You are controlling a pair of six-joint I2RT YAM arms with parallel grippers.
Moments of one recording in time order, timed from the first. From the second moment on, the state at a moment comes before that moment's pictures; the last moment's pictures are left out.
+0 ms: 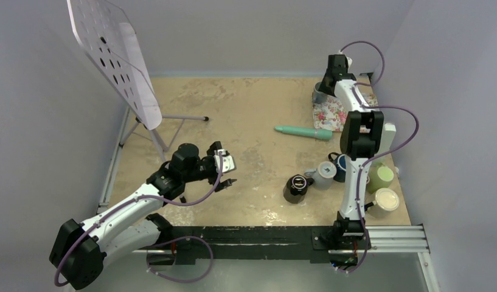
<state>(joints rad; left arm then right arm) -0.64 0.93 0.51 -0.02 0.44 0.50 0.00 2.35 2.08 -0.52 0.26 0.36</state>
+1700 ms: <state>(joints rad) -0.64 0.75 0.43 -0.10 0.59 0.46 0.51 1.08 0.80 -0.69 0.10 0.82</state>
